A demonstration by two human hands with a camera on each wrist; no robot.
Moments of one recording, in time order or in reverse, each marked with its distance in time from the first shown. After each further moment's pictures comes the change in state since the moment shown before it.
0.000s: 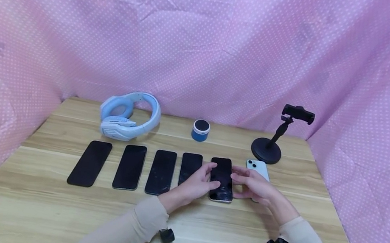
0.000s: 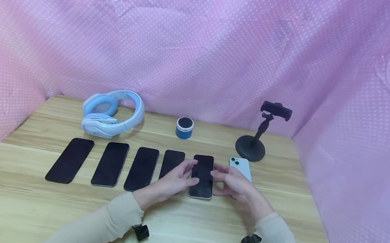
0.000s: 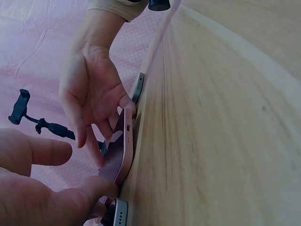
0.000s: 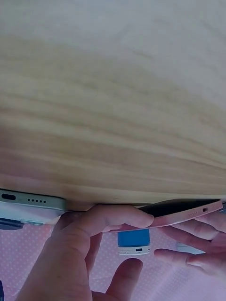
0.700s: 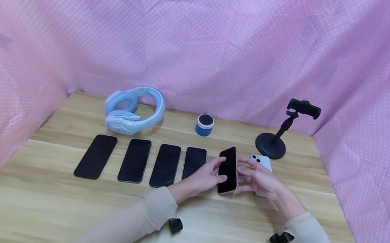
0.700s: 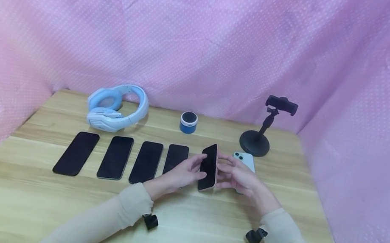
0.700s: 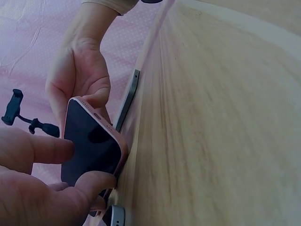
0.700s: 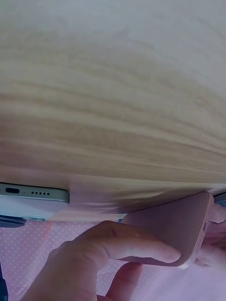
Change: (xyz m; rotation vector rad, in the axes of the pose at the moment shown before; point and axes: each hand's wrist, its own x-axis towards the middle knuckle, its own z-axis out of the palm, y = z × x) left_hand 0.014 0.000 0.009 0.036 -0.012 0.019; right_hand -0.004 -0.002 -0.004 0.191 -0.092 -0.055
